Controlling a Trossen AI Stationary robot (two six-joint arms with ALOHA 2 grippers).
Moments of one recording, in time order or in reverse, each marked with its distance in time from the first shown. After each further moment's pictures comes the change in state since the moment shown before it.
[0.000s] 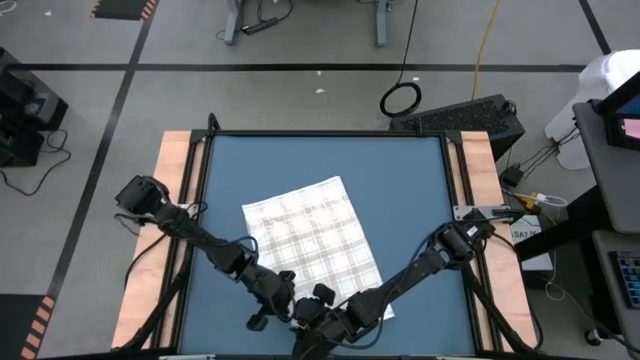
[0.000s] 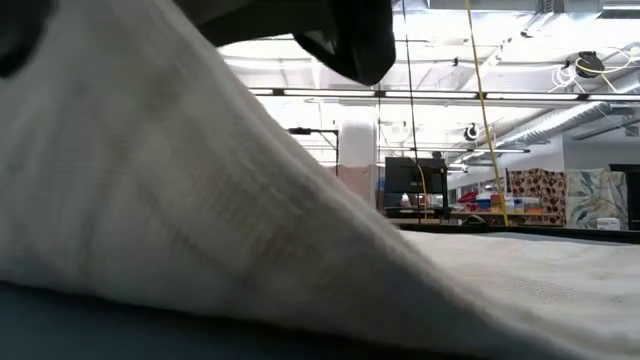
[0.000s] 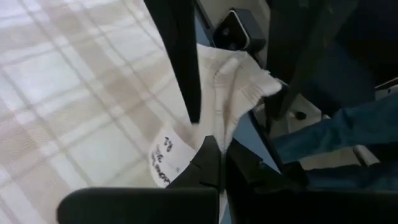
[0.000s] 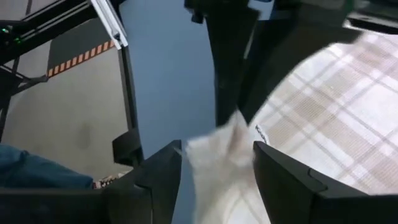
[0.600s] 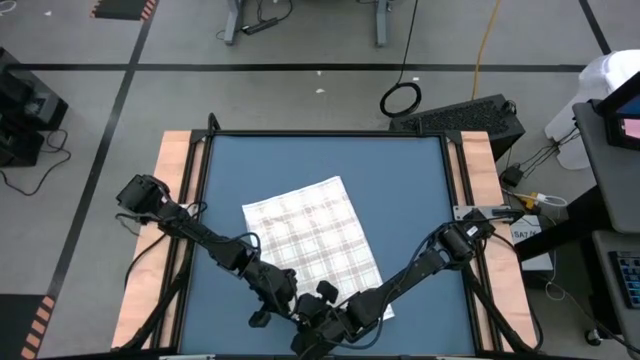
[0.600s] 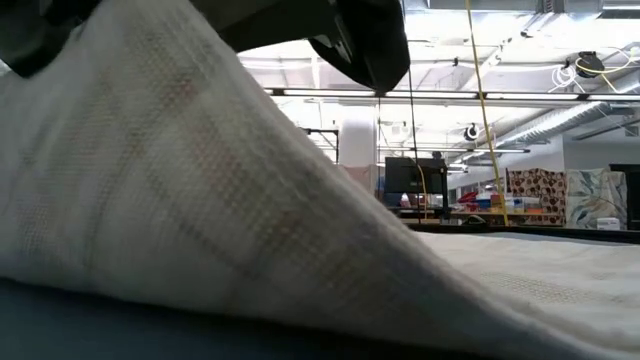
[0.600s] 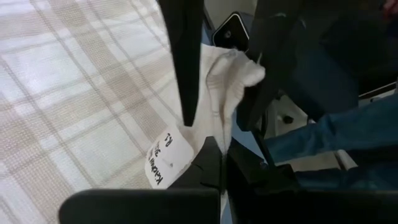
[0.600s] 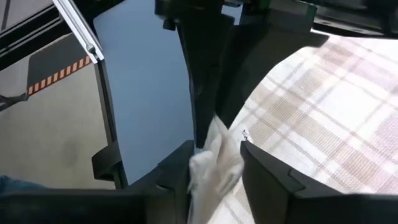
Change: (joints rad) left arm 0.032 0.000 0.000 0.000 0.059 -0.057; right arm 0.002 0.000 0.000 -0.040 0.073 0.076
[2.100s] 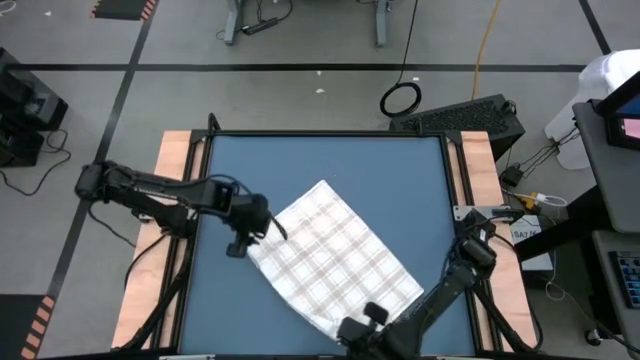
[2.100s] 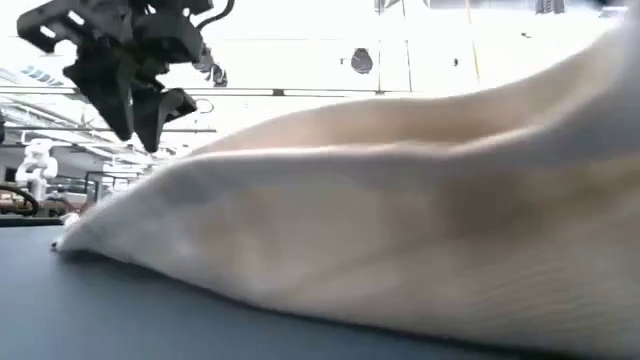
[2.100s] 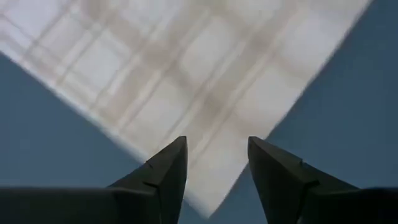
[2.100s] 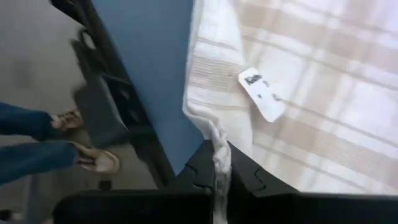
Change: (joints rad) left arm 0.443 -0.464 0.000 -0.991 -0.130 0.513; right arm 0.207 -0.067 0.000 -0.499 -0.136 0.328
